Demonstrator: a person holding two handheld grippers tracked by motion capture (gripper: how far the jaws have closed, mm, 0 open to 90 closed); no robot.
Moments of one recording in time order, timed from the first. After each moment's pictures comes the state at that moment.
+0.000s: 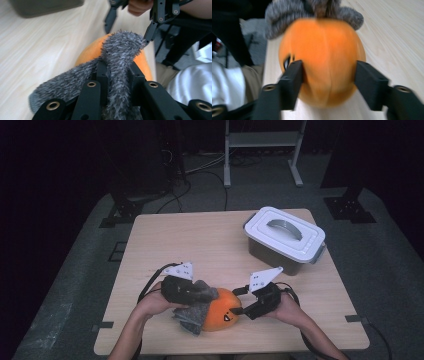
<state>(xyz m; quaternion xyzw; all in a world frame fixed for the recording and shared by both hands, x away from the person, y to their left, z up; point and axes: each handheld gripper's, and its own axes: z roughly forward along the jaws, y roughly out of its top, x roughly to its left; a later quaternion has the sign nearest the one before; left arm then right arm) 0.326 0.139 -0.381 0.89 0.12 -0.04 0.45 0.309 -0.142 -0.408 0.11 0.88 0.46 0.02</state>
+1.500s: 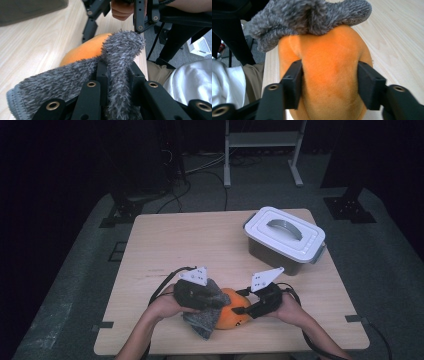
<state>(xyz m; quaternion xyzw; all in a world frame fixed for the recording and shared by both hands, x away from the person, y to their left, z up) 0.318 0.111 -0.382 0.89 0.09 -0.04 0.44 0.313 -0.149 -0.418 0.12 0.88 0.45 0.01</state>
